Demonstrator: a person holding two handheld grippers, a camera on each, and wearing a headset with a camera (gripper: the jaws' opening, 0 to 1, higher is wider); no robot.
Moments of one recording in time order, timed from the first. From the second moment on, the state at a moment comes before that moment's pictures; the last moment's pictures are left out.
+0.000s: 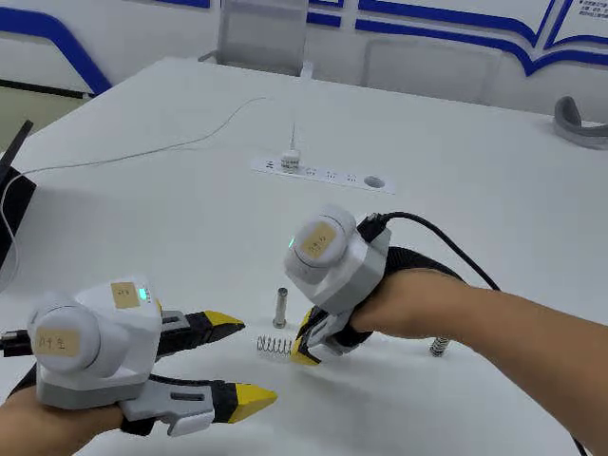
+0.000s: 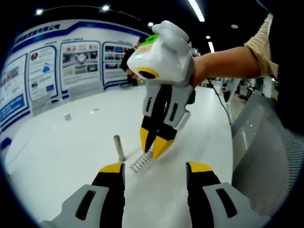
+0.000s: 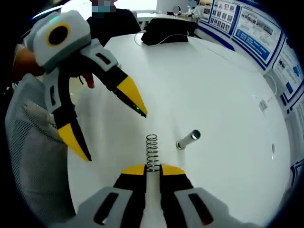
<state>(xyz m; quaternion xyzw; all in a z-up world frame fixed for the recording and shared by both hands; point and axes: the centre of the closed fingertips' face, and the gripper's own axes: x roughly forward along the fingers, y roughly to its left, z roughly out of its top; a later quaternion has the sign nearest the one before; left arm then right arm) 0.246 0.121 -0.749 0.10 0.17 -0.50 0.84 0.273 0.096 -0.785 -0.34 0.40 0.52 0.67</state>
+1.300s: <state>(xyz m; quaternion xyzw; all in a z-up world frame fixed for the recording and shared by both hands) 0.231 0.103 -0.752 0.15 0.14 -0.54 0.81 0.224 0.094 -0.749 -0.39 0.37 0.58 0.61</state>
